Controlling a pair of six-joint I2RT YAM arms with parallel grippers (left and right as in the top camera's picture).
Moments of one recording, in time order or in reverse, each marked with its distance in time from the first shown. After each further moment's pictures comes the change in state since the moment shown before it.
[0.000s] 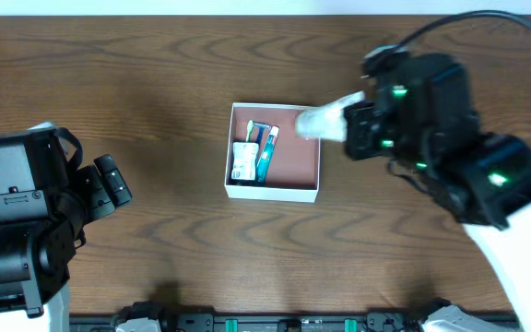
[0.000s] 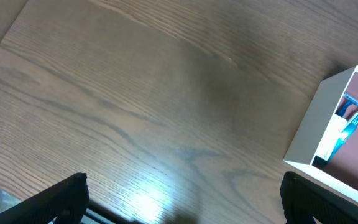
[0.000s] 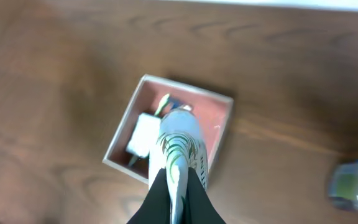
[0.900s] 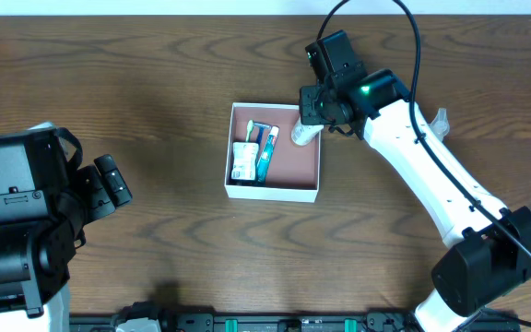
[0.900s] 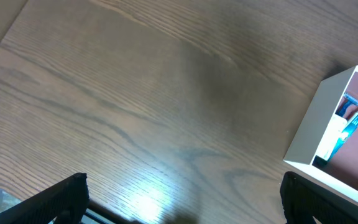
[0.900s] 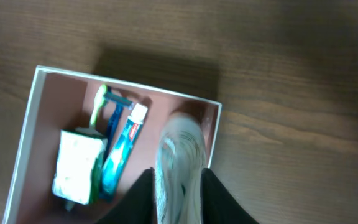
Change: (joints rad) left arm 0.000 0.000 0.000 0.000 0.000 0.000; right arm -0.040 0.449 -0.019 0.180 0.082 0.064
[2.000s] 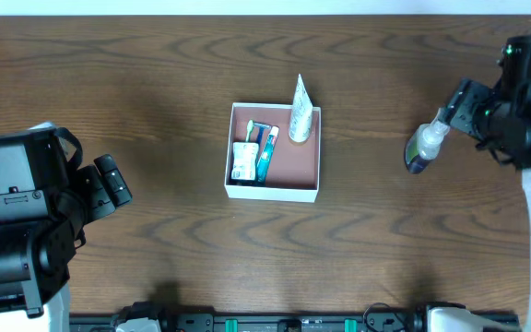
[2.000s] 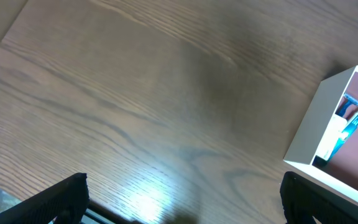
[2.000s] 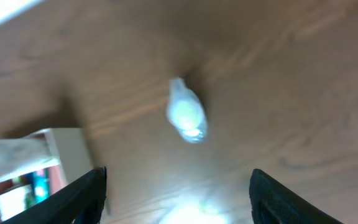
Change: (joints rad) left arm 0.000 0.000 0.000 0.000 0.000 0.000; right arm -0.523 -0.372 0.022 -0.383 0.052 0.060
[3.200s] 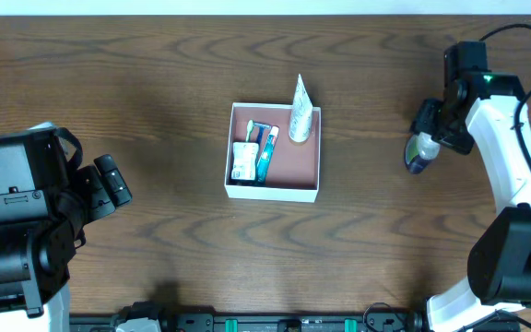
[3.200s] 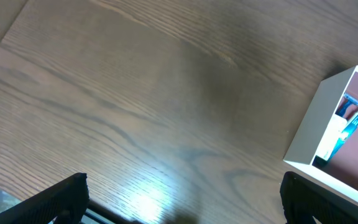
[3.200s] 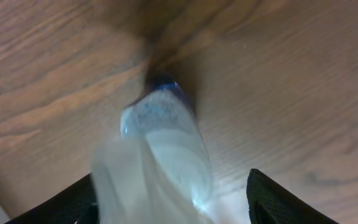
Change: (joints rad) left arm 0.000 0.000 0.000 0.000 0.000 0.000; right arm -0.015 0.339 -0.217 0.242 0.020 -0.030
